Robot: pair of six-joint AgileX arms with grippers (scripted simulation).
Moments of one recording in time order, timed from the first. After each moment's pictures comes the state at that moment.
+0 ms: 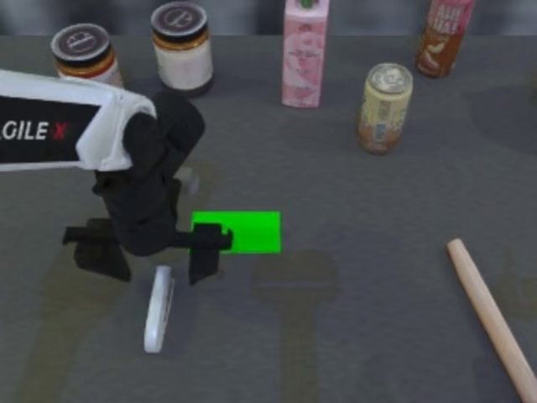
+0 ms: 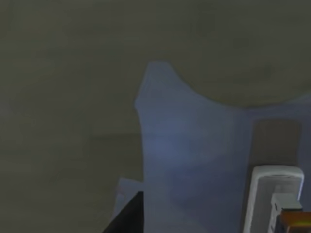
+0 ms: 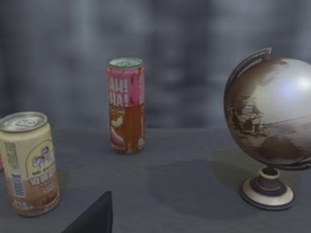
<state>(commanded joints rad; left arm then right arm) -0.45 1.96 1.18 -0.79 0.00 -0.37 0.00 0.00 0.00 0.00 0.00 0.00</state>
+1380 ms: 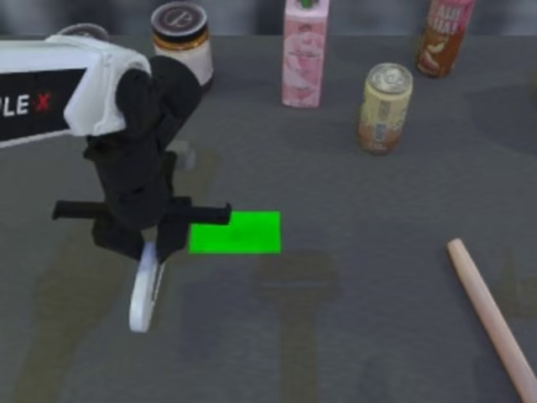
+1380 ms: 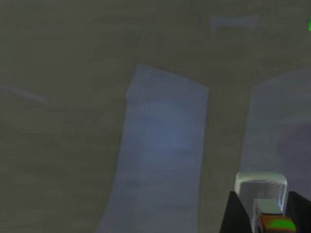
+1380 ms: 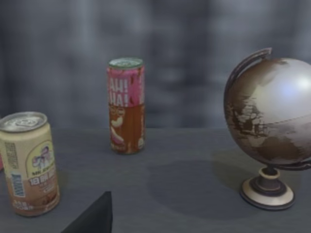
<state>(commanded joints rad) -0.44 1.90 1.29 -0.96 0.00 -0.37 0.00 0.00 0.00 0.00 0.00 0.00</state>
